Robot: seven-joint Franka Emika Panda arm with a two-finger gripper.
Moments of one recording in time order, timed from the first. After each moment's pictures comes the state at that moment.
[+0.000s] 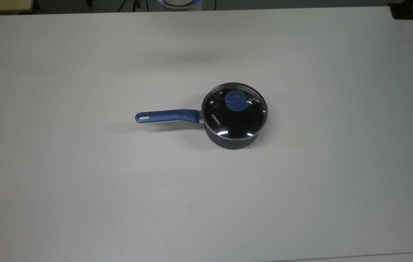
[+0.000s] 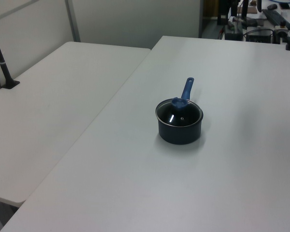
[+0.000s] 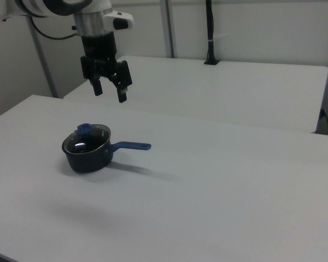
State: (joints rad) arm 0.09 0.07 -0.21 -1.43 -0.02 1.44 0.03
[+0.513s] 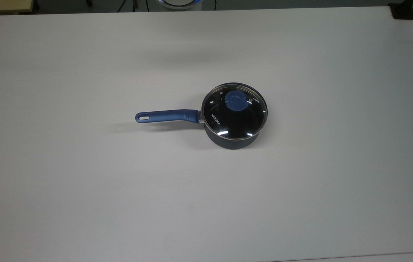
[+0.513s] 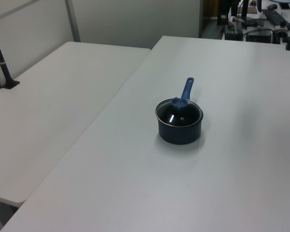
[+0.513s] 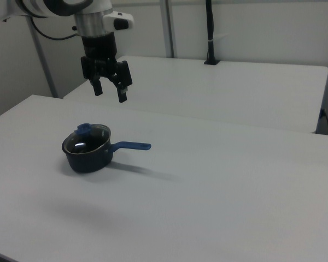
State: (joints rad) arm 0.09 0.07 -0.20 -1.43 -0.02 1.45 0.02
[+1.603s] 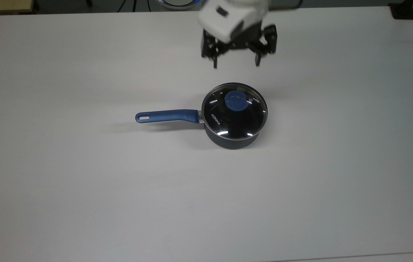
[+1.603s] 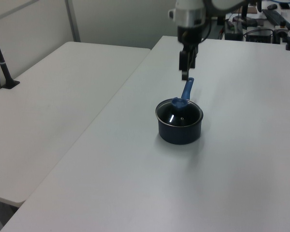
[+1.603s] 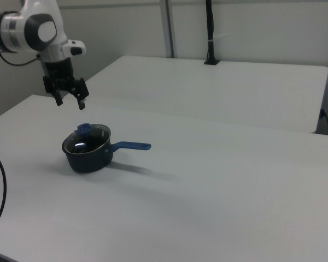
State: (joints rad) arm 0.43 0.29 -0.18 -1.43 0.06 1.72 0.17
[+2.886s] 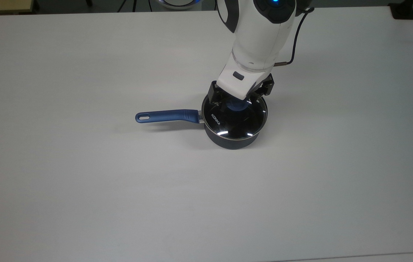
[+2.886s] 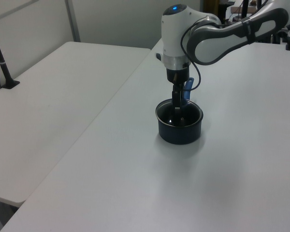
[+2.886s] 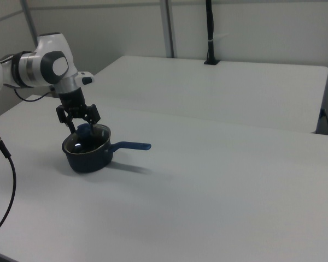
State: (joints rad) arm 0.46 0.44 -0.18 -1.51 0.00 1.91 0.06
